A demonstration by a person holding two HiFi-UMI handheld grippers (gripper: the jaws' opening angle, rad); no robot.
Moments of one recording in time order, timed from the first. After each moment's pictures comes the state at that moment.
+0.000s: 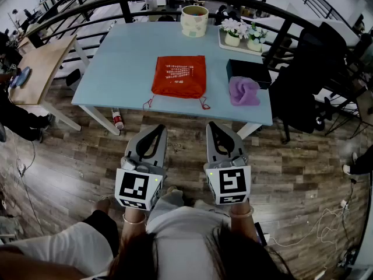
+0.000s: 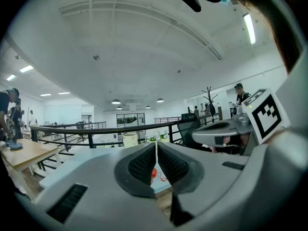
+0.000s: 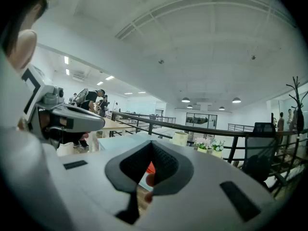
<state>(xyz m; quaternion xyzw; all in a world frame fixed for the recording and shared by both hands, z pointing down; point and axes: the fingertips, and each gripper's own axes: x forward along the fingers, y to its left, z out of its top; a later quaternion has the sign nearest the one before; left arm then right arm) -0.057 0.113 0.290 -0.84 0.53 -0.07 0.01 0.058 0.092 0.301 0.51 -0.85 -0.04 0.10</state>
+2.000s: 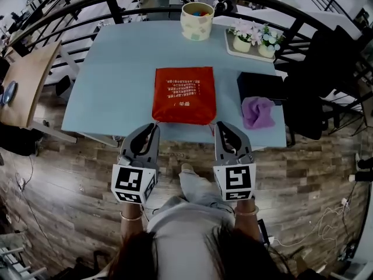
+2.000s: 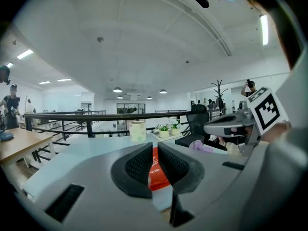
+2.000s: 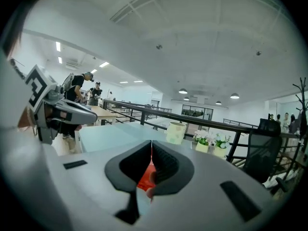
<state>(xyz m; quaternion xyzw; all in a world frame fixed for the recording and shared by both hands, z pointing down) -0.132 -0.080 0.363 -0.84 0.52 -0.10 -0.05 0.031 -0.092 0.363 0.53 -0.83 -0.02 0.15</state>
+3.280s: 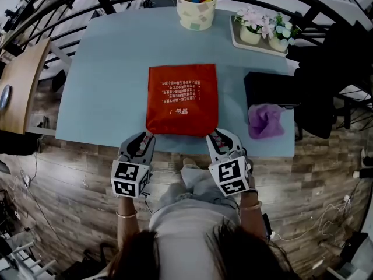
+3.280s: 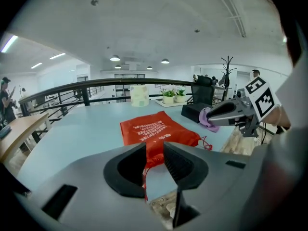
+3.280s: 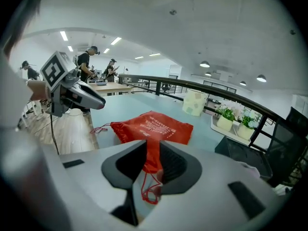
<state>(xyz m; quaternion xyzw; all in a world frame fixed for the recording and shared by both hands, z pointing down) -0.148 -0.156 0.502 -0.81 0.49 -0.25 -0.17 0.036 -0.165 0.510 0.42 -0.85 0.06 0.31</state>
